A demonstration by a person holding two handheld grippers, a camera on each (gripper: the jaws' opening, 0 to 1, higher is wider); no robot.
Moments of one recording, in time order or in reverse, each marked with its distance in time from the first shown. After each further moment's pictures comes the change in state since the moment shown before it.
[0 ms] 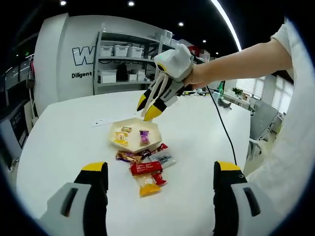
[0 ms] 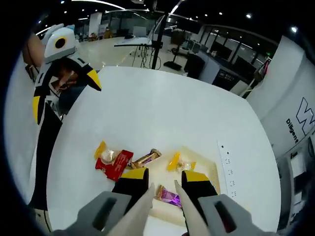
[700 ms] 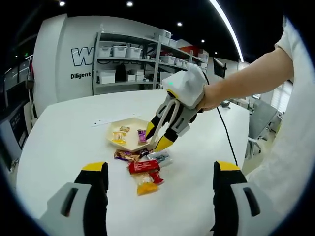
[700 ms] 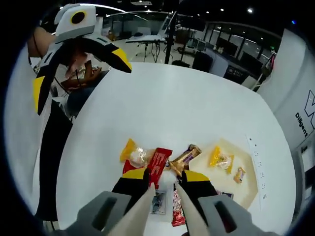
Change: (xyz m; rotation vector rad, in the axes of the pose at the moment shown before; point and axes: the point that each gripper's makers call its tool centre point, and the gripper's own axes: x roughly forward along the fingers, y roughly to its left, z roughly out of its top) left arm -0.003 -0.004 -0.005 0.008 0.002 -0.009; right arm 0.032 0.084 -0.015 0.039 0.000 0.085
